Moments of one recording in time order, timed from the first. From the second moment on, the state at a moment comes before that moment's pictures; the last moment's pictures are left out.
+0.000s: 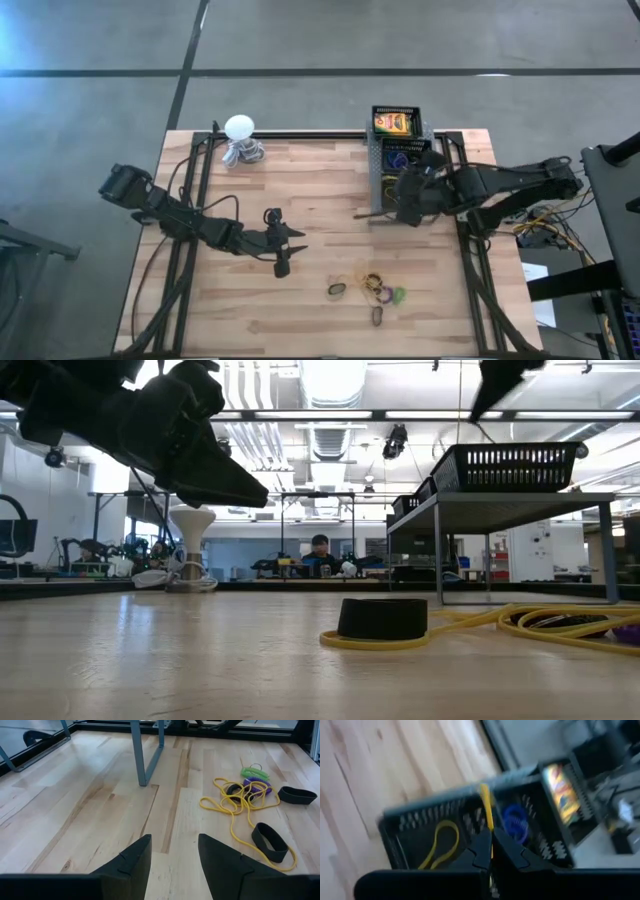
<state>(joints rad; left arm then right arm) -0.34 1.49 0.52 0.50 -0.45 -0.24 0.21 1.27 1.32 -1.31 0.72 0.43</state>
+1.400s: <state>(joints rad) -0.34 1.49 0.52 0.50 -0.45 -0.23 0.60 1.42 1.15 -0.58 0.60 0.44</state>
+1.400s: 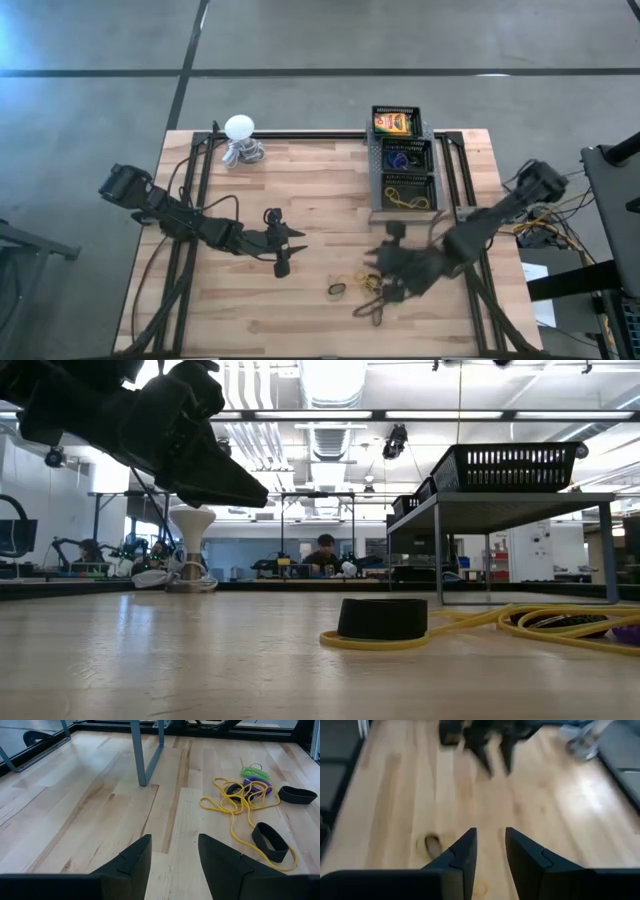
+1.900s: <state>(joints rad) -0.34 1.49 0.52 0.50 -0.45 -0.24 0.52 1.85 1.15 -0.27 0.27 0.52</state>
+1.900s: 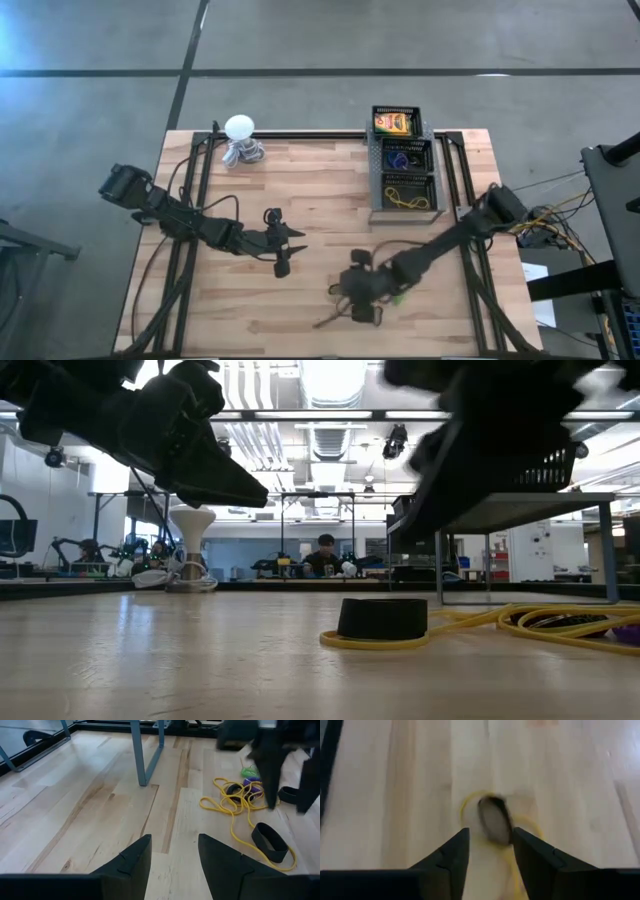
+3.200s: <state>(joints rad) -0.34 1.49 0.52 0.48 -0.45 -0.24 0.50 1.78 1.15 -0.31 0.20 0.27</state>
